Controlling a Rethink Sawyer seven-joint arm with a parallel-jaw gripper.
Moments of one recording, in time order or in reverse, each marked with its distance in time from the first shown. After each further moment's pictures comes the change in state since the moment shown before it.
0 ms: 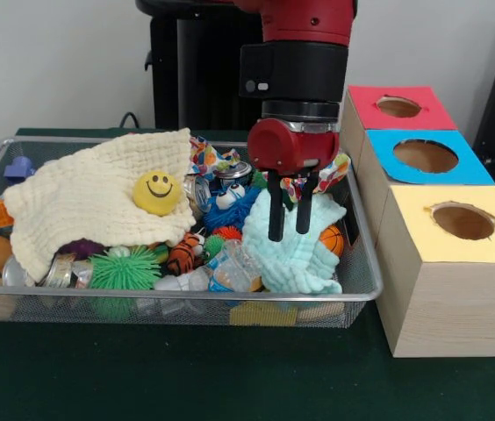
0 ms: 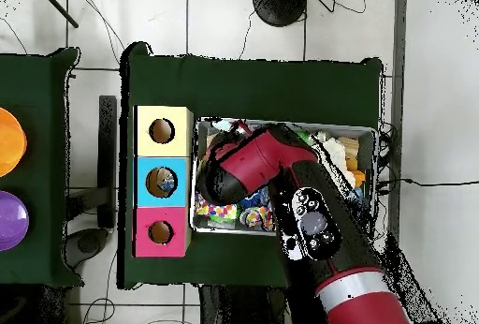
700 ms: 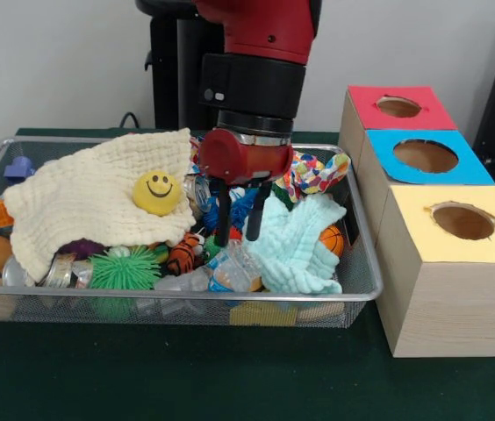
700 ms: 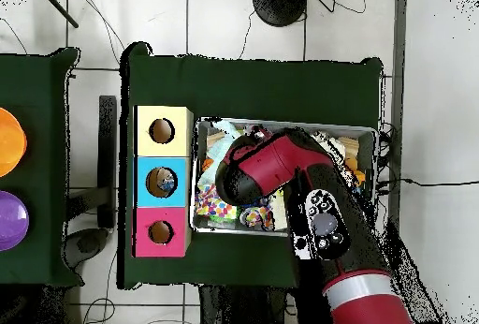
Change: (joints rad) arm 0.011 0.039 -0.109 -0.034 0.000 0.000 0.000
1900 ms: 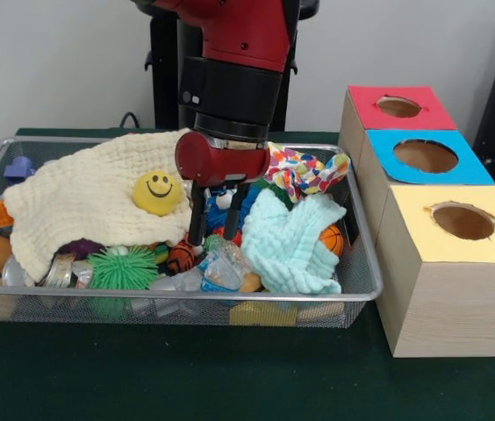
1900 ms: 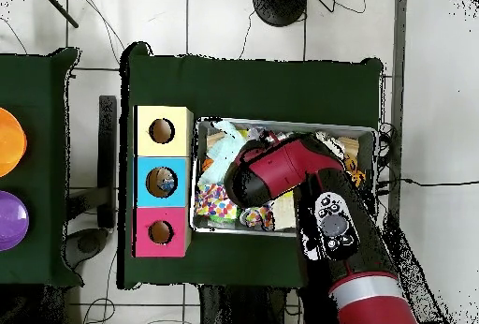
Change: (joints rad) arm -0.003 0.018 -0.040 -0.005 0.049 -0.001 0.000
